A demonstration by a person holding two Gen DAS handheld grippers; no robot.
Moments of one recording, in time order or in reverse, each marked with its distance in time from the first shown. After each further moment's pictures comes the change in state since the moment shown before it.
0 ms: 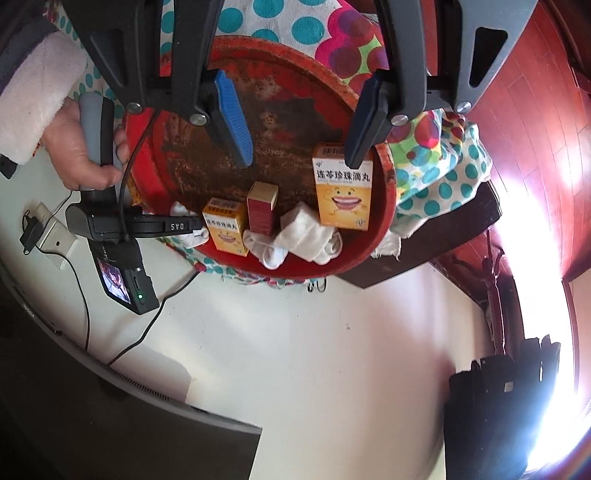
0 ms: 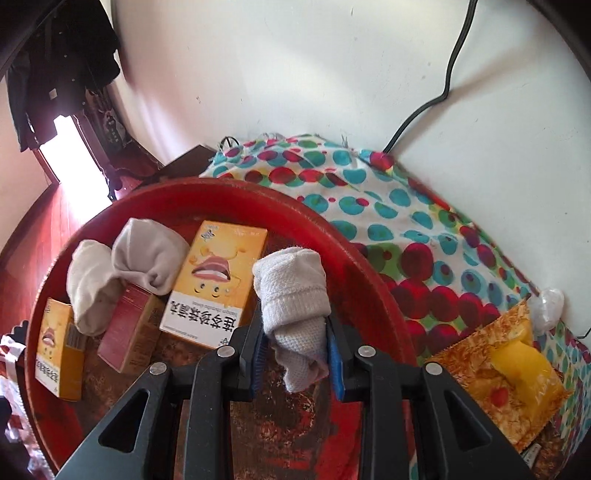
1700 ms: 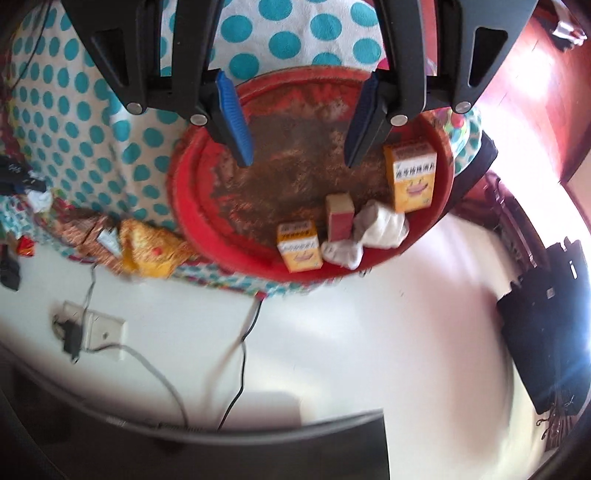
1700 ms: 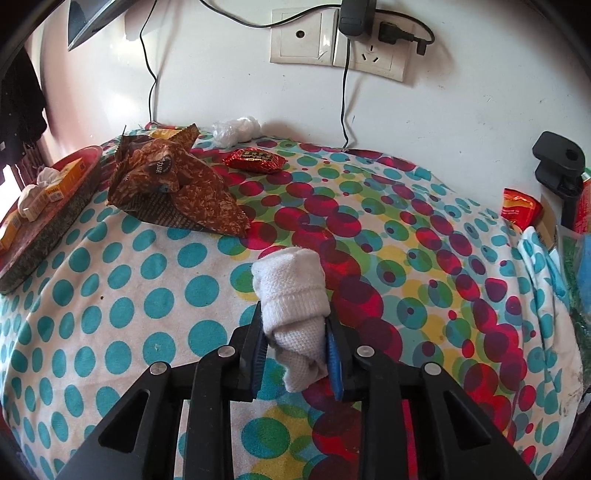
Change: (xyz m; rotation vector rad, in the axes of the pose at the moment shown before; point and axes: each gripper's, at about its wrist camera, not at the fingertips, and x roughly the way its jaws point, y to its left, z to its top) left arm -0.017 -0.097 -0.035 0.370 -0.050 0.010; right arm -0.124 -0.265 -0.275 0.267 -0.144 -0.225
